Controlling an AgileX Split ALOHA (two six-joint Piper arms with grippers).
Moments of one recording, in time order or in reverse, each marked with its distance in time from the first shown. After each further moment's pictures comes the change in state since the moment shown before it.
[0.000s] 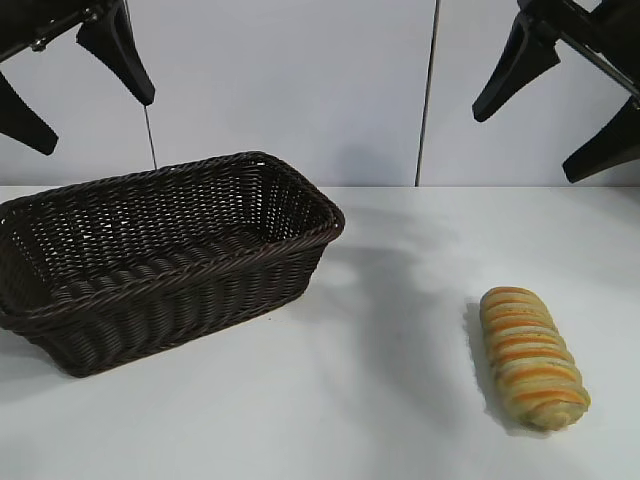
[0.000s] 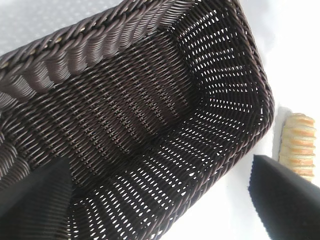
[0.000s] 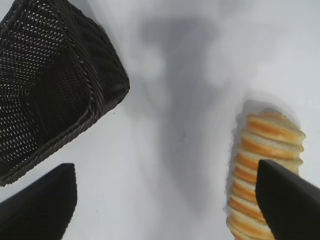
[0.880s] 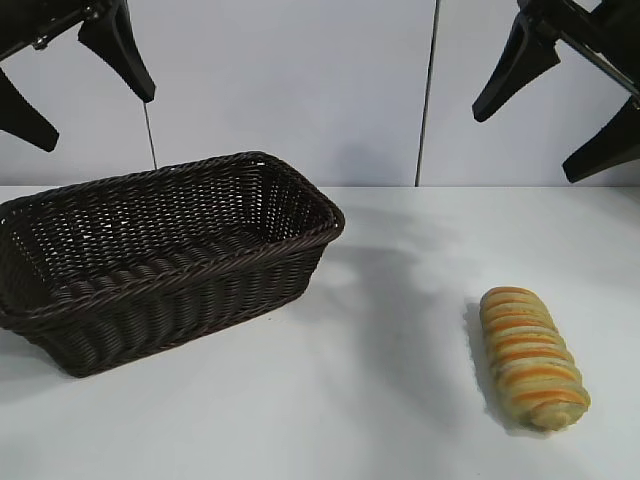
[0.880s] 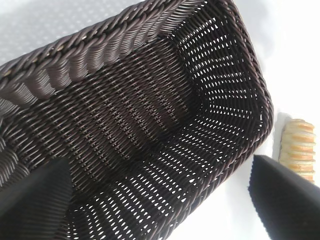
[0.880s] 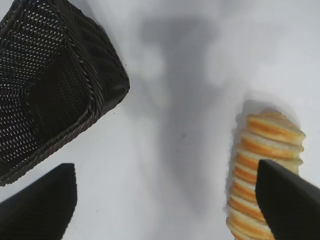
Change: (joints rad) left arm 0.000 0.000 0.000 0.000 -0.086 0.000; right arm 0.000 0.000 0.000 0.000 0.001 0.000
